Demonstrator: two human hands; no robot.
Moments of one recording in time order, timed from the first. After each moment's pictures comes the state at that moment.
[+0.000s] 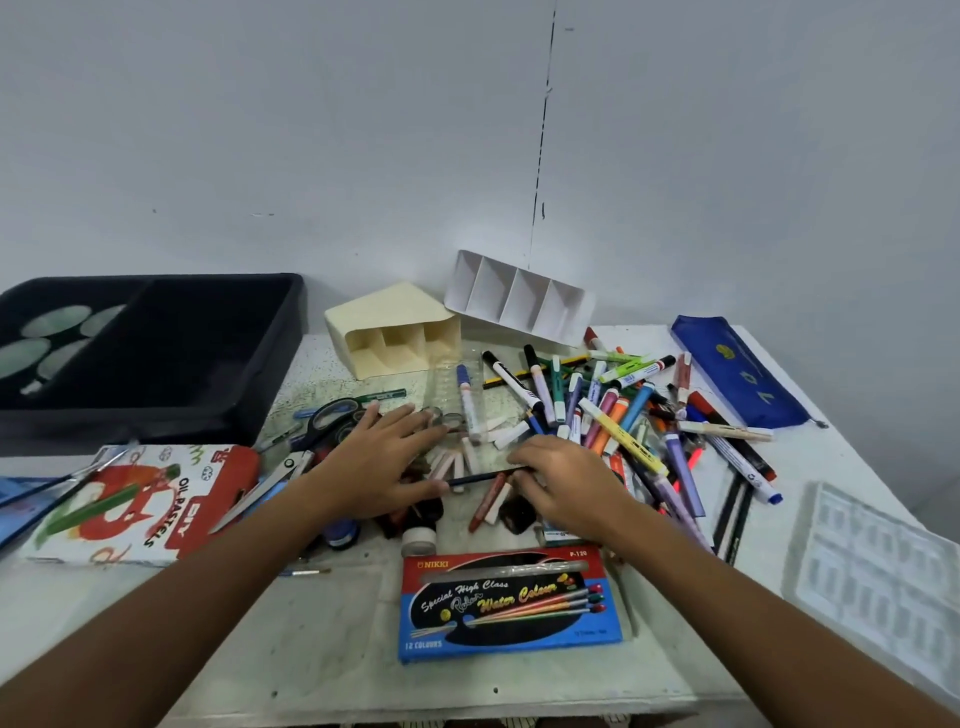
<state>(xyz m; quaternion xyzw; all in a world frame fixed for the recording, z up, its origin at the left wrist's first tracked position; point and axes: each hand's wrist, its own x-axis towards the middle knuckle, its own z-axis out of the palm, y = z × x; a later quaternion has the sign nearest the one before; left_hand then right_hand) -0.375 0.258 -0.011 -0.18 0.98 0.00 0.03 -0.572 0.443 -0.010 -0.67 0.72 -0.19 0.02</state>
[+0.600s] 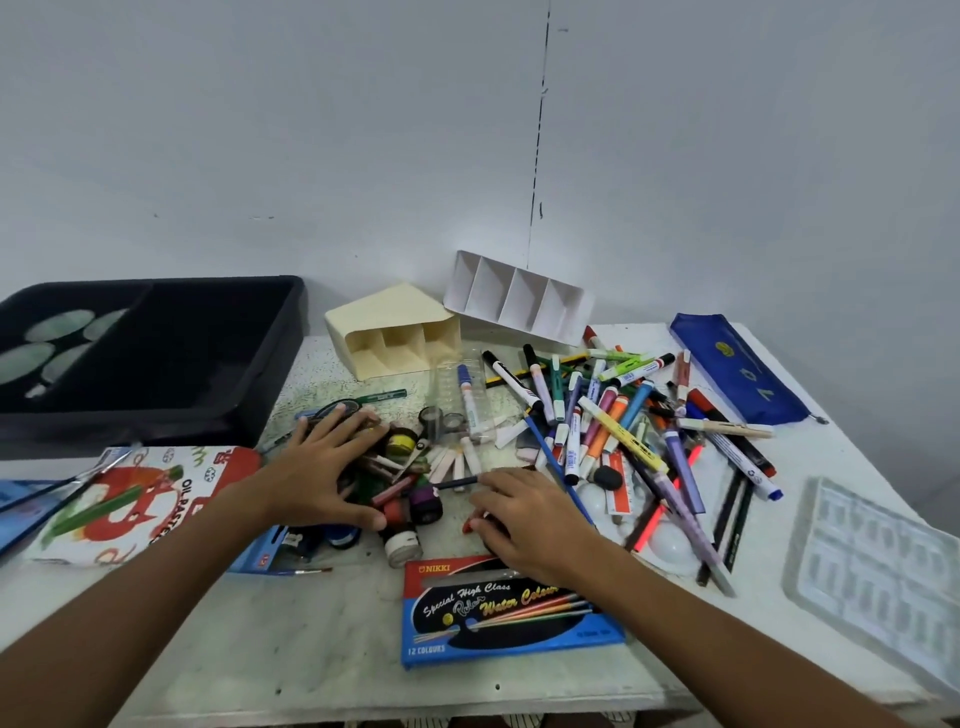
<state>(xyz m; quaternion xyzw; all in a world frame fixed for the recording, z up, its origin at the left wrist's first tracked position) -0.320 0.221 -0.018 -0.25 0.96 0.07 0.10 -0.527 0.448 -0.028 -0.71 0.69 -0.14 0.03</state>
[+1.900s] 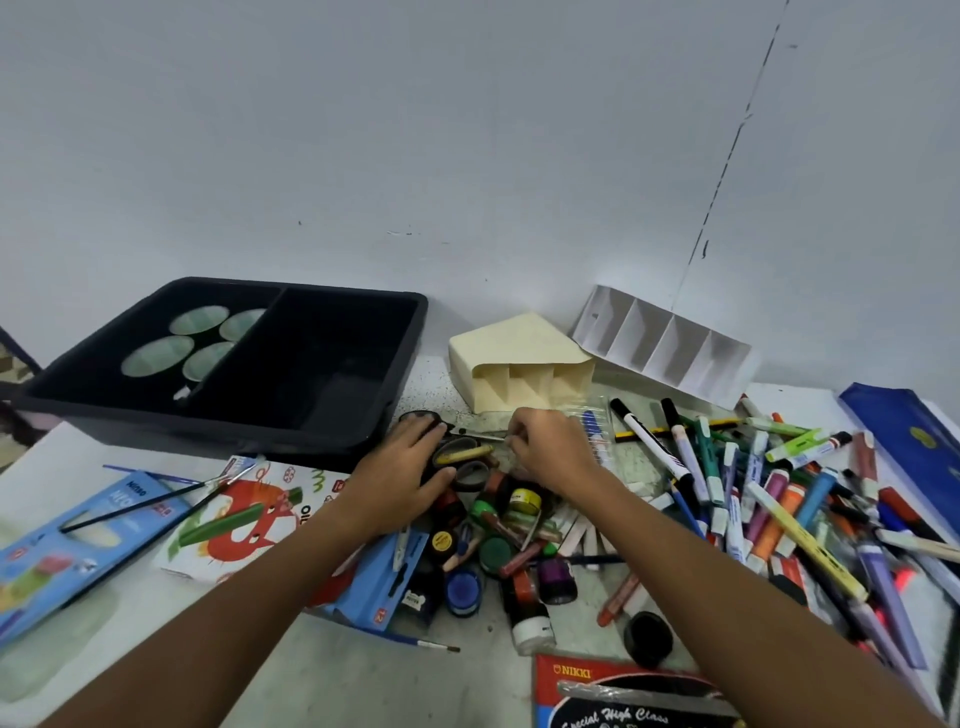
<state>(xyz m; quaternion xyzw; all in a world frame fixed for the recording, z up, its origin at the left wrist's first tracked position) -0.305 0.170 -0.028 -0.36 0.92 0.15 -0.11 -0.513 0.240 -0.013 -0.60 0.78 -0.18 0.06</state>
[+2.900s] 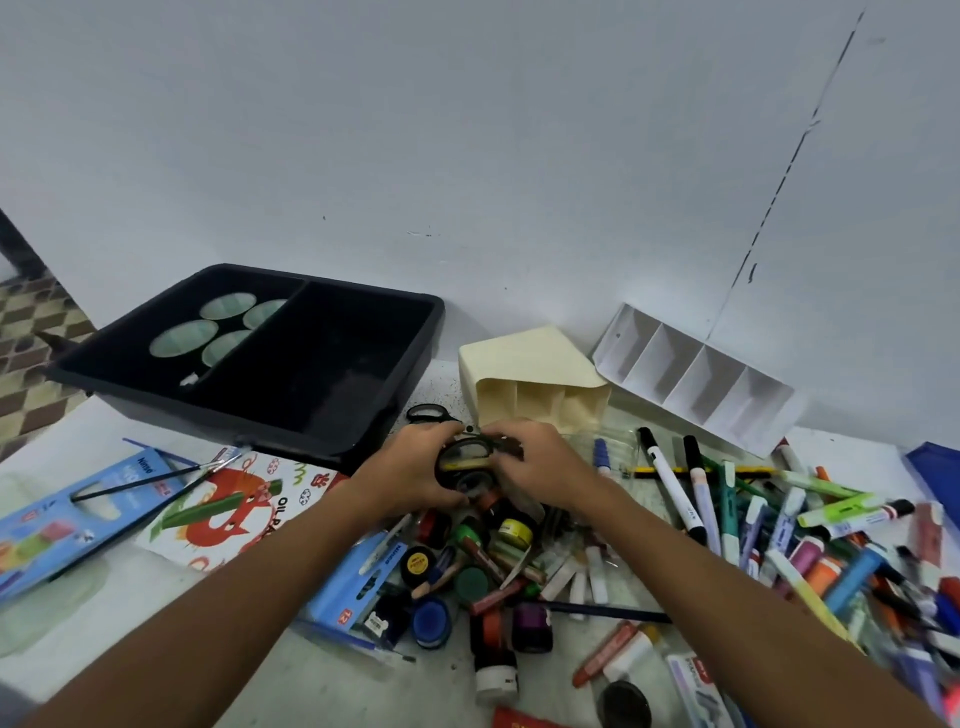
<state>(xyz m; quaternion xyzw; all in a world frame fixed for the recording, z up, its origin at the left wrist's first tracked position) -0.341 0.157 -0.014 -0.38 0.89 0.22 -0.12 -0.535 0.220 -0.013 -0.69 0.61 -0.30 0.24</state>
